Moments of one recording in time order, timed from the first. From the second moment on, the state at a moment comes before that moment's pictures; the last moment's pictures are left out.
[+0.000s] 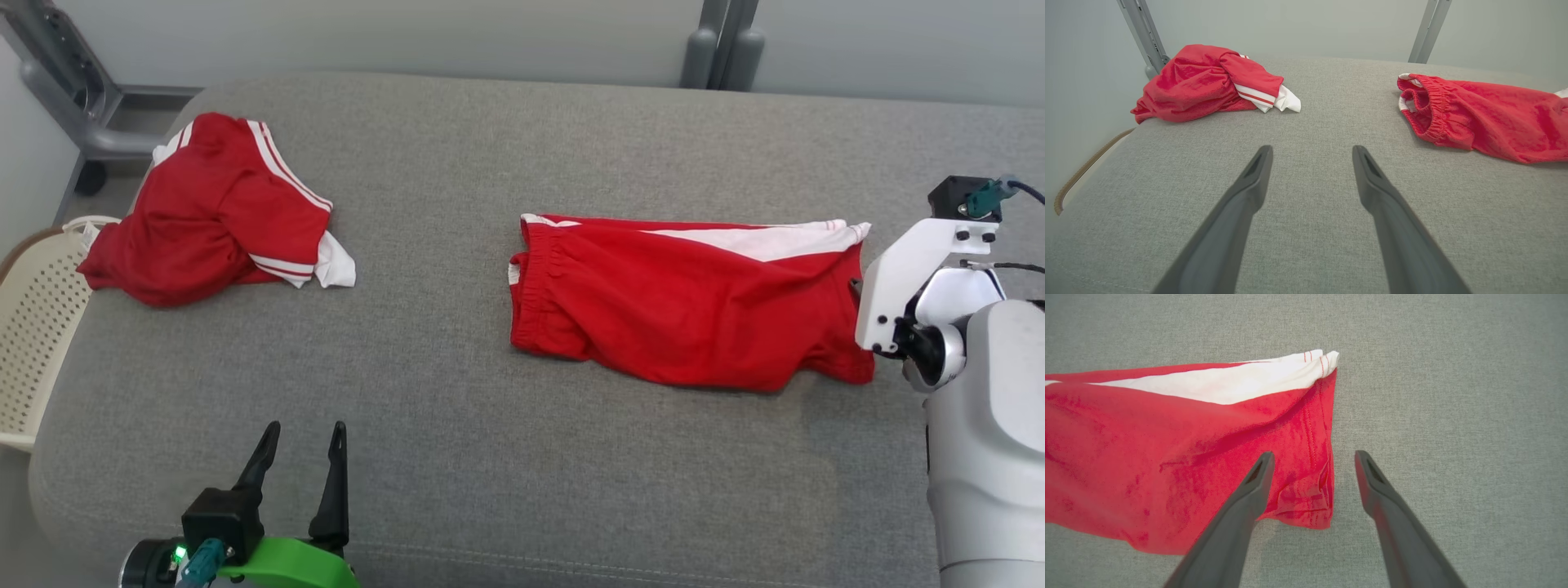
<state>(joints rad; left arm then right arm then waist) 0.06 0.17 -0.21 0.11 -0.28 0.03 -0.13 -0.58 -0.06 -0.31 0.46 -0.07 0.13 0.75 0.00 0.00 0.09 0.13</state>
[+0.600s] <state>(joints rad) -0.03 0.15 -0.26 0.07 -0.25 0.03 -0.14 -0.69 -0.11 -0.43 0.60 -0.14 0.13 0.75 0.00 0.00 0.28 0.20</state>
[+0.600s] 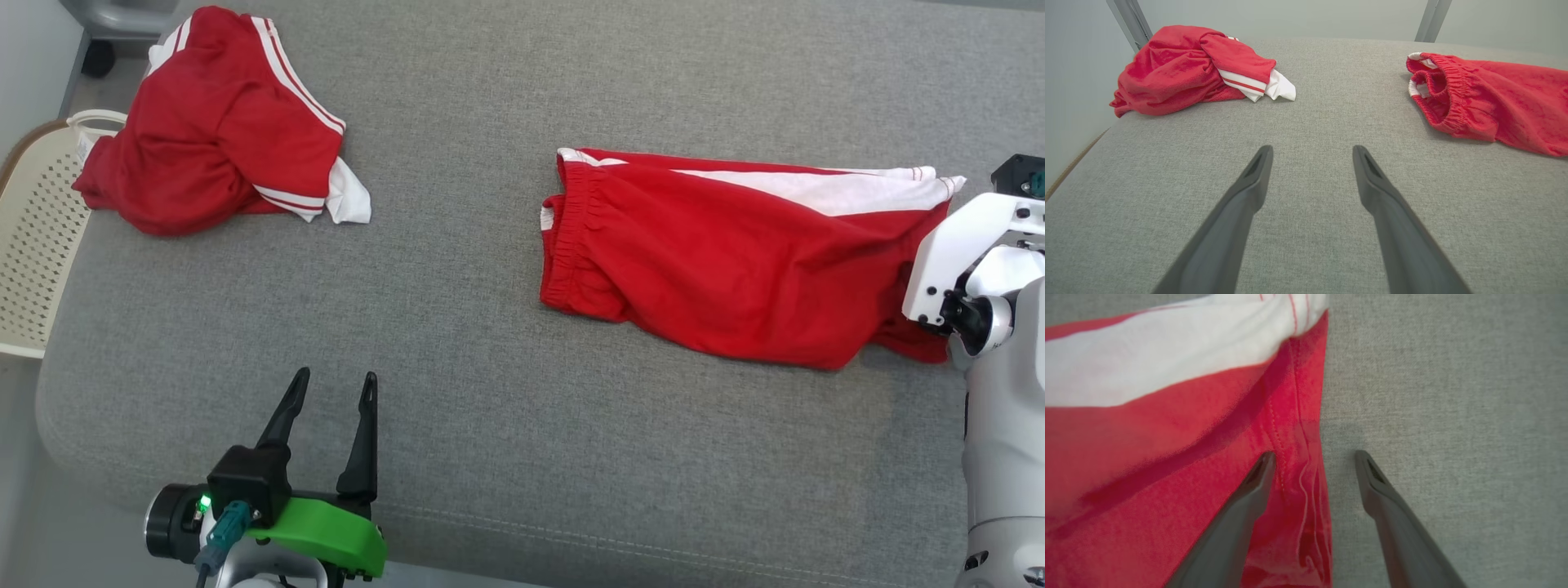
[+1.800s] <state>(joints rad) -0.02 0.16 -0.29 0.11 -0.27 0.04 -0.15 -0.70 -0.18 -0.50 0.57 -0.24 0.13 0.73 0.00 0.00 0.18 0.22</state>
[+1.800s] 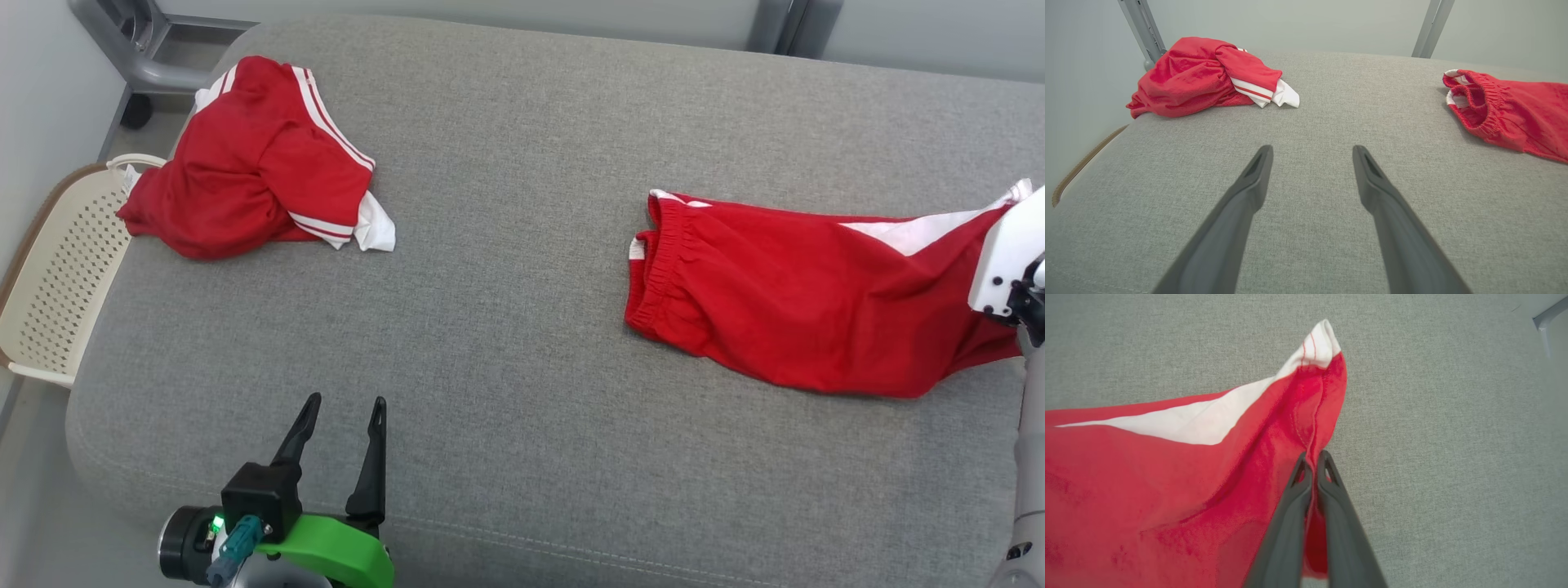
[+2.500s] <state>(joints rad) -0.01 0.15 -0.31 0.14 -0.30 0.04 -0.16 -0.67 -0.10 0.04 0.51 0.05 0.13 0.81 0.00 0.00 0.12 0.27</state>
